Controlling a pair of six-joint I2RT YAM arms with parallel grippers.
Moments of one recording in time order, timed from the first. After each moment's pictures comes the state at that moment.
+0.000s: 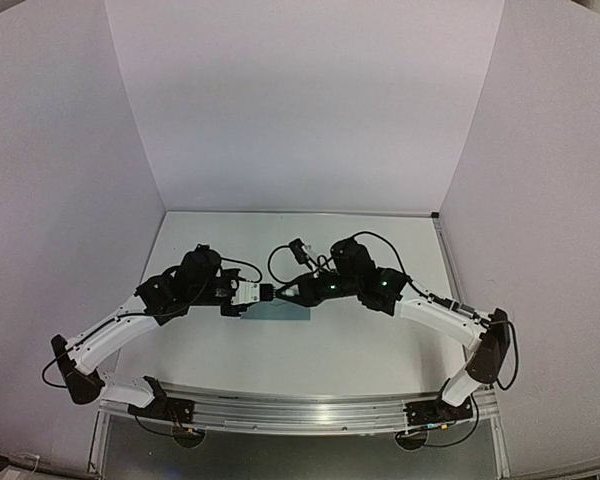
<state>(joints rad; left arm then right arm) -0.87 1.27 1.28 -0.59 0.26 0.82 0.92 1.65 1.49 -0.27 -0.53 0.60</state>
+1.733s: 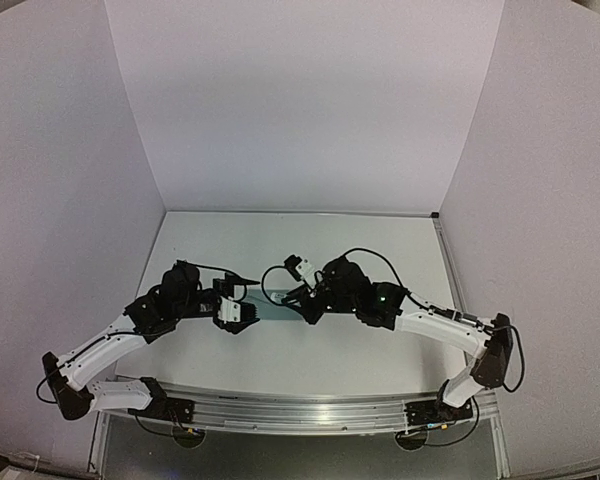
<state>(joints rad) -0.82 1.08 1.00 -0.33 0.38 1.00 1.02 1.61 1.43 -0.36 -0.14 0.27</state>
